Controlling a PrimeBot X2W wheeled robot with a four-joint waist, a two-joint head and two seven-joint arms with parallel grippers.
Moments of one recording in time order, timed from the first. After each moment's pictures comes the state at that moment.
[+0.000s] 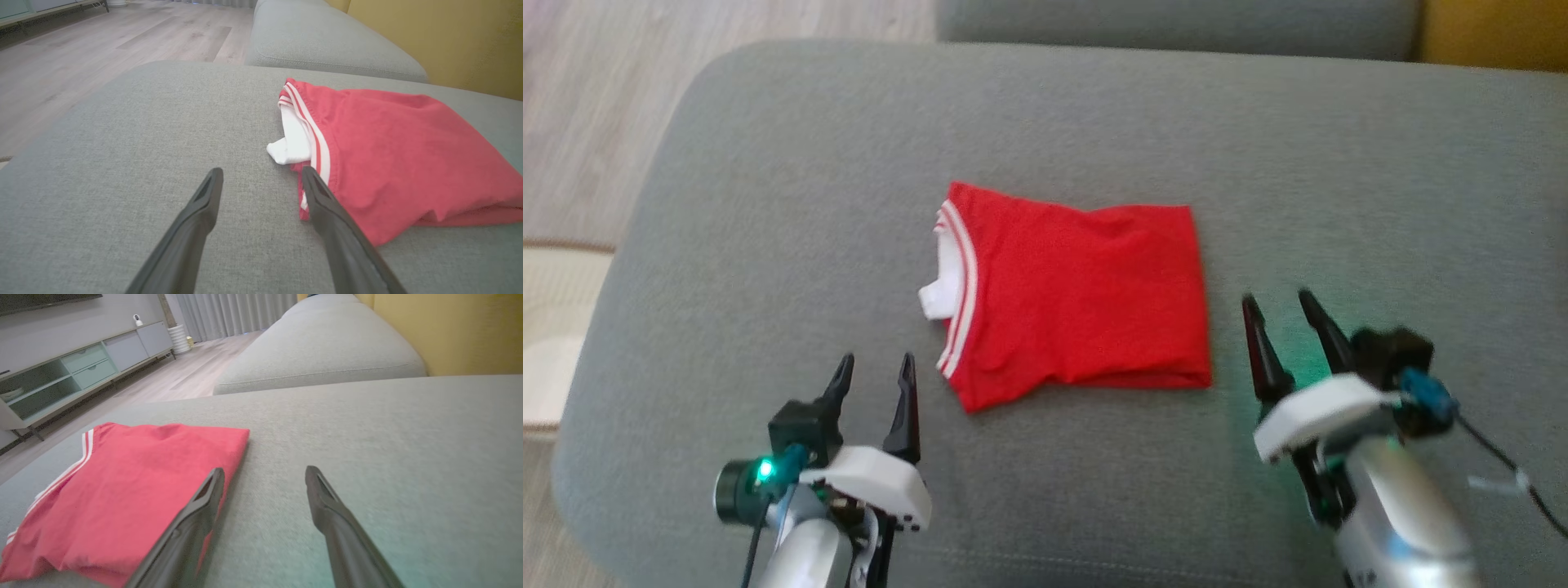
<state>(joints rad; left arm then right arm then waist) -0.12 0.04 -0.29 0.41 -0.21 0.10 -0.25 -0.33 -0.05 0.16 0.69 0.22 0.13 -0.25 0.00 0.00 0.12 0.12</state>
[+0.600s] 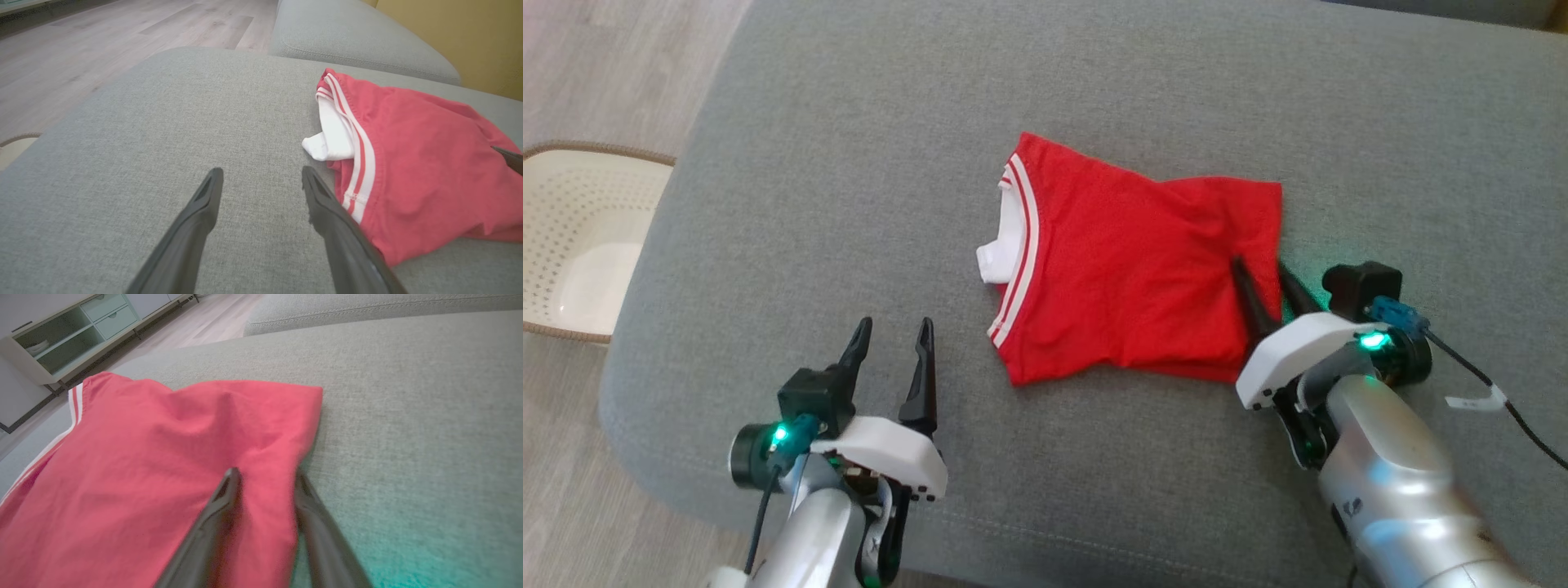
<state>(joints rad) -0.18 0.04 -0.34 0.39 -0.25 0.11 -0.25 -0.57 -0.06 0.29 0.97 0.33 0.13 -0.22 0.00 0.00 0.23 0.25</state>
